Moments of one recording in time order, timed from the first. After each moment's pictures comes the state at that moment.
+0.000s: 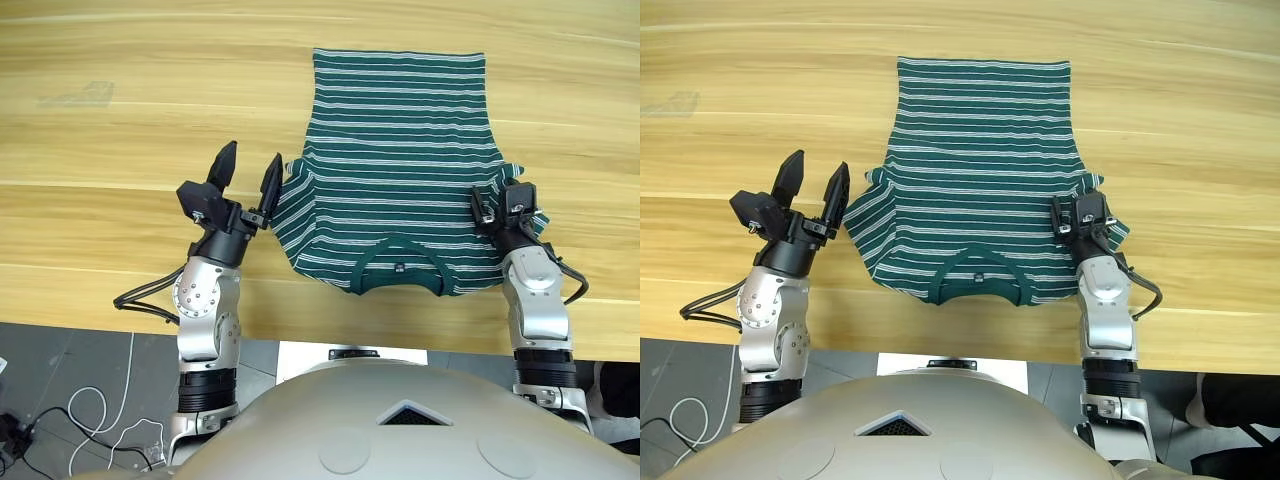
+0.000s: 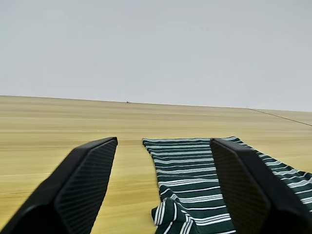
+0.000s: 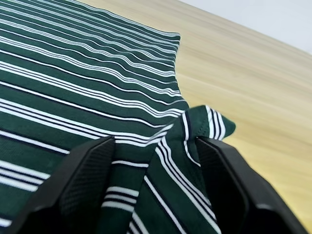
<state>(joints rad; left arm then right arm) 0.31 0.14 0.02 -0.23 -0.34 -0.17 -0.40 0.21 -0.23 -0.05 -0.05 -0.06 0.16 0.15</state>
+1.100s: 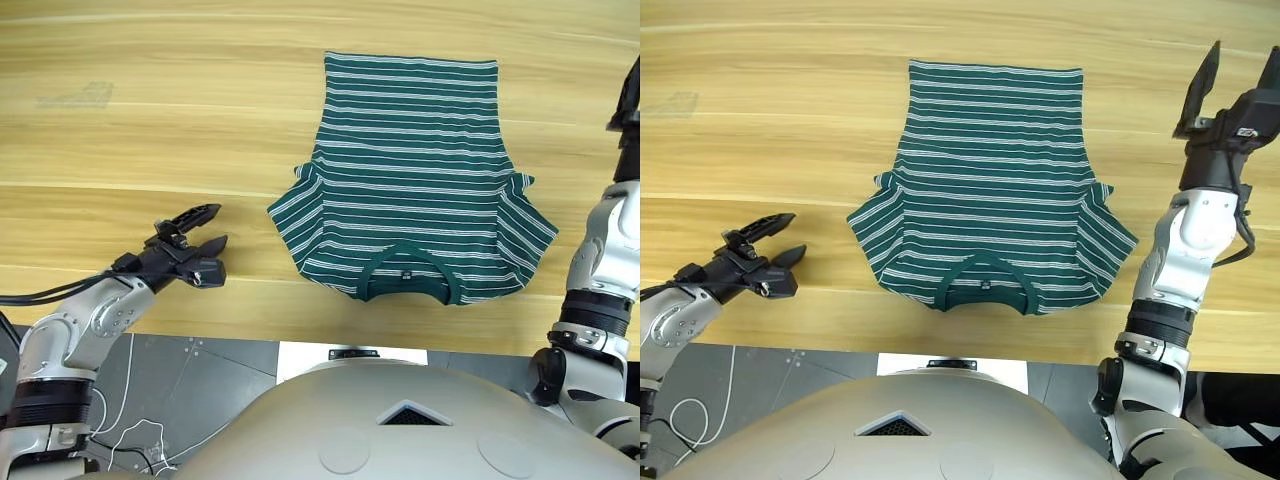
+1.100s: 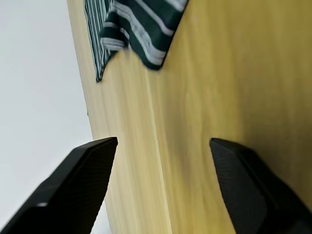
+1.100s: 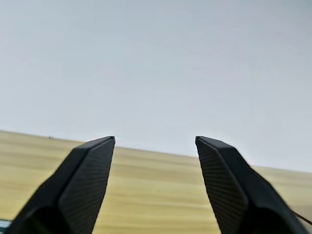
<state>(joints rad) 0.38 0.86 0.05 -0.03 0.76 -0.65 -0.28 -0.16 -0.34 -0.34 0.12 0.12 -0.32 0.09</state>
